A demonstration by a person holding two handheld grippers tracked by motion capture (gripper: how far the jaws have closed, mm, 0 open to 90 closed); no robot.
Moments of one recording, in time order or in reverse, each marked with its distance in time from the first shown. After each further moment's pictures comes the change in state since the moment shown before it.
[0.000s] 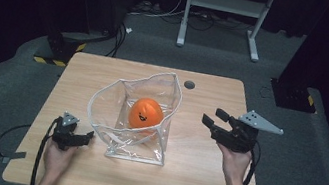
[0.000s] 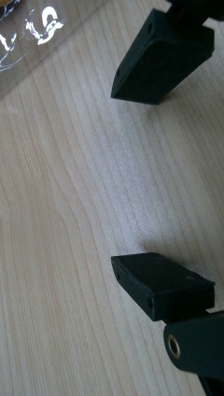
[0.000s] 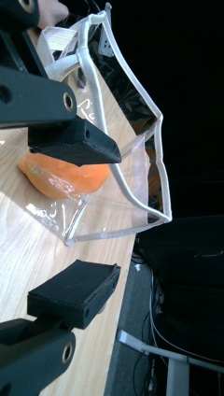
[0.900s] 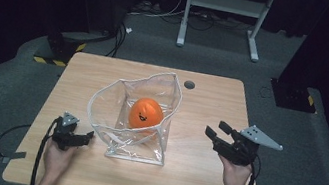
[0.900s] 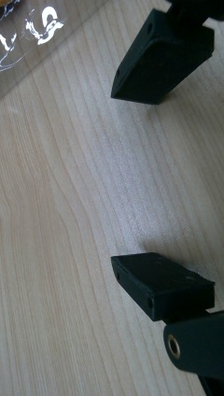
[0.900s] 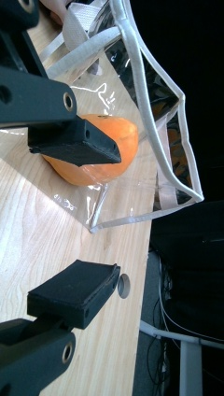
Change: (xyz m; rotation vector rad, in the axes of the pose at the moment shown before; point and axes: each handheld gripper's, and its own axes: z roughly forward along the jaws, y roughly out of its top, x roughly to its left) left arm 0.000 0.000 0.000 0.000 0.000 -0.002; right arm -0.007 -0.039 -0.010 0.004 -0.051 0.032
